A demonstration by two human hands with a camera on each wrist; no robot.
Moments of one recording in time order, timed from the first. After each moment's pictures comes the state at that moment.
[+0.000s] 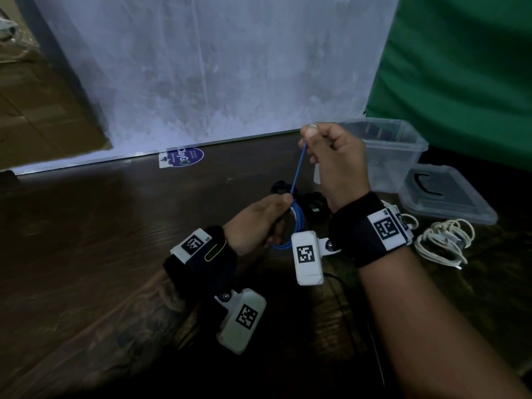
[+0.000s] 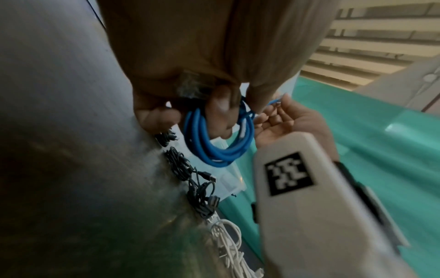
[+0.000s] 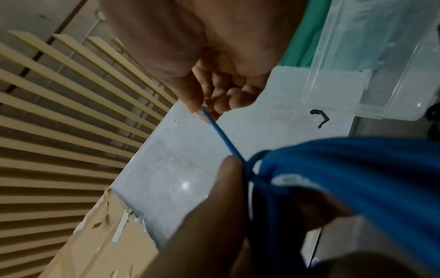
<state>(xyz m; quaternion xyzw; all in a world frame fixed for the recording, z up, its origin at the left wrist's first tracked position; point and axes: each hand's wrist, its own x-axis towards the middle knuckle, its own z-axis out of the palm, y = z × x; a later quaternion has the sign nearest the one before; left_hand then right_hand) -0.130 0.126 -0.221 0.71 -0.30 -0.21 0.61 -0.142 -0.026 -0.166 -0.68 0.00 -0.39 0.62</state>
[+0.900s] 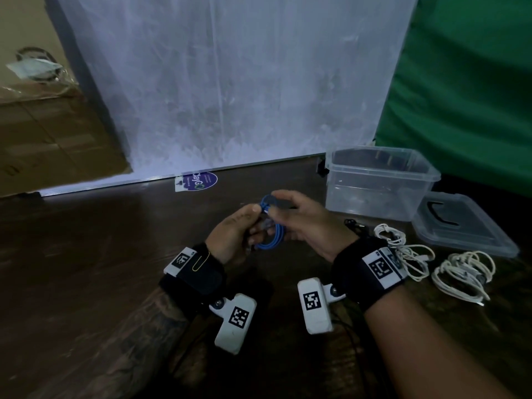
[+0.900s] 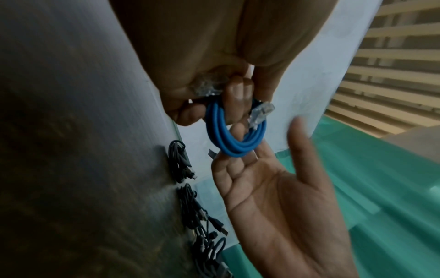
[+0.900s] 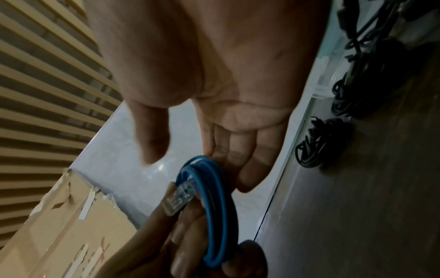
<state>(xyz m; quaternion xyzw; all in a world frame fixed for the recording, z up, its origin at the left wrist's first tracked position) -0.083 0.156 -0.230 0.51 -0.24 -0.21 0.80 -0.140 -0.009 -0.200 -0.73 -0.05 0.00 0.68</state>
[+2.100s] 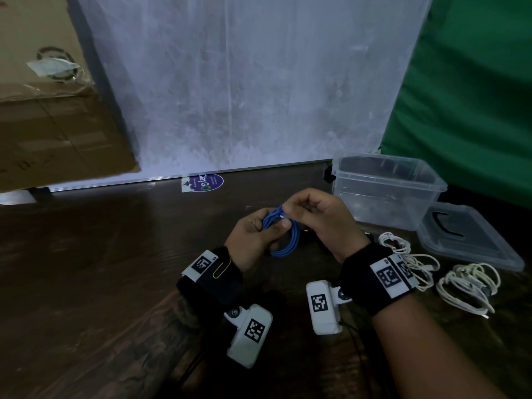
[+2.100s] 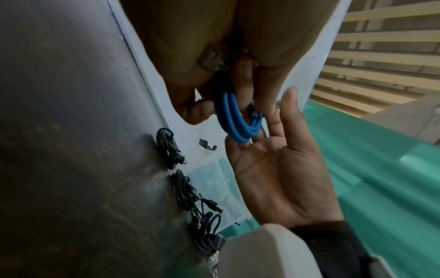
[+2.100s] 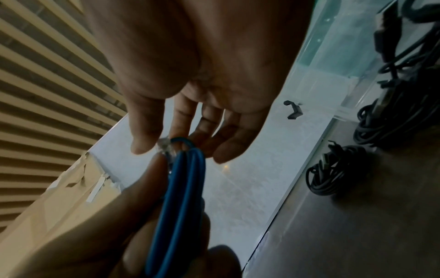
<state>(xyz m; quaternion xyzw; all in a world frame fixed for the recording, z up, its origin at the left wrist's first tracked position) -0.100 0.145 -0.224 0.58 -0.28 -0.14 0.76 -0.138 -0.015 -0.195 -0.77 -0.11 -0.17 0.61</state>
